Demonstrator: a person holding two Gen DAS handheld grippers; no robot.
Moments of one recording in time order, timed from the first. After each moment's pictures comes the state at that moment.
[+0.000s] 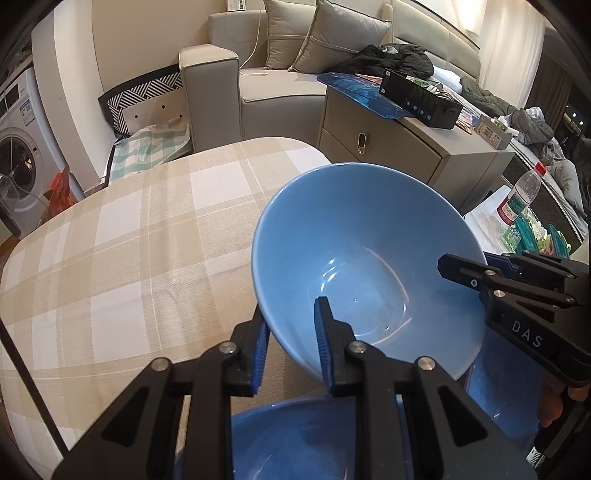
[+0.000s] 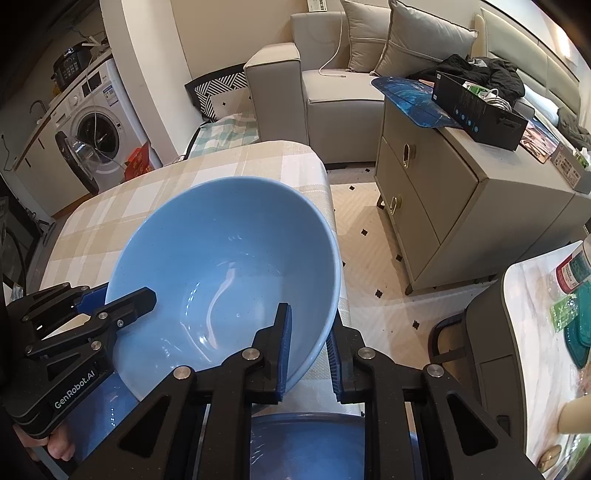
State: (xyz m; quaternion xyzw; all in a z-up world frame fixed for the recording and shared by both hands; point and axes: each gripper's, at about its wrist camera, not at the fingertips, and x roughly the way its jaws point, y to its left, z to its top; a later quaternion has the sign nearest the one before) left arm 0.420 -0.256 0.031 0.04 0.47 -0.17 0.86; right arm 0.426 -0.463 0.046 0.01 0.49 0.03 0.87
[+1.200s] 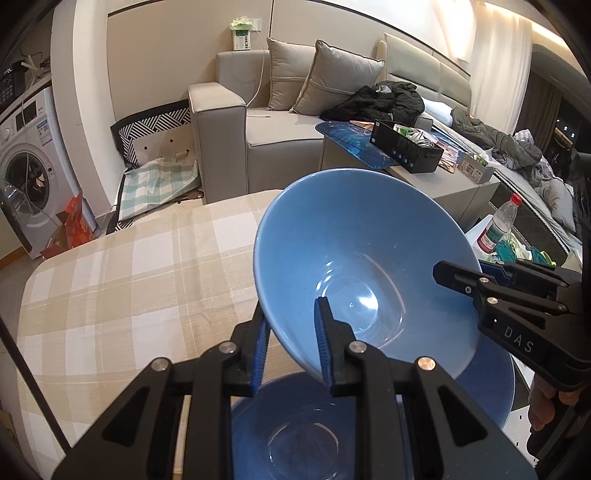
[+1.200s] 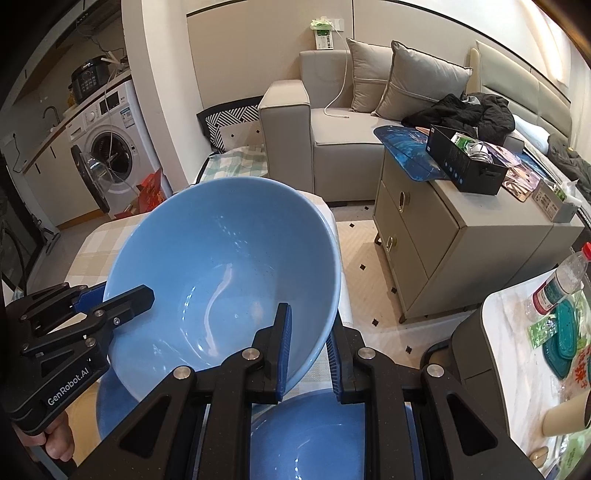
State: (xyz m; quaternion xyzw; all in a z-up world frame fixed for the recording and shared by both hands) left arm 0.384 -0.228 0.104 0.02 0.41 -0.18 0.90; right arm 0.386 -0.432 0.122 0.00 0.43 0.03 0.90
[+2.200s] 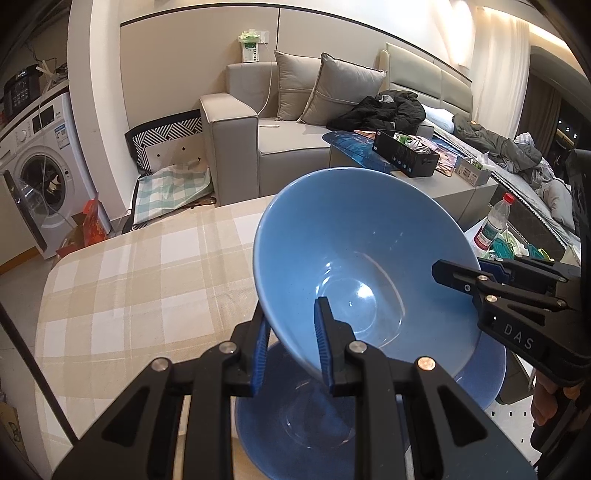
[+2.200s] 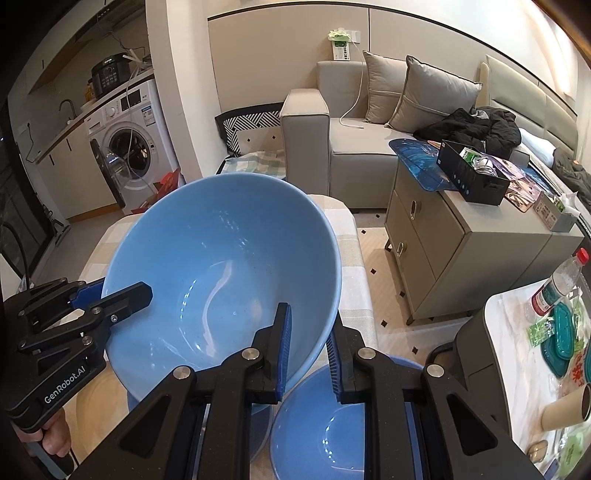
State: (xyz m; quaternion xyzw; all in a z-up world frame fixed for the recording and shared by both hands) left arm 0.331 -0.198 0.125 0.02 0.39 -0.16 0.91; right arm 0.339 -0.400 0.142 -0.01 0.42 0.05 0.91
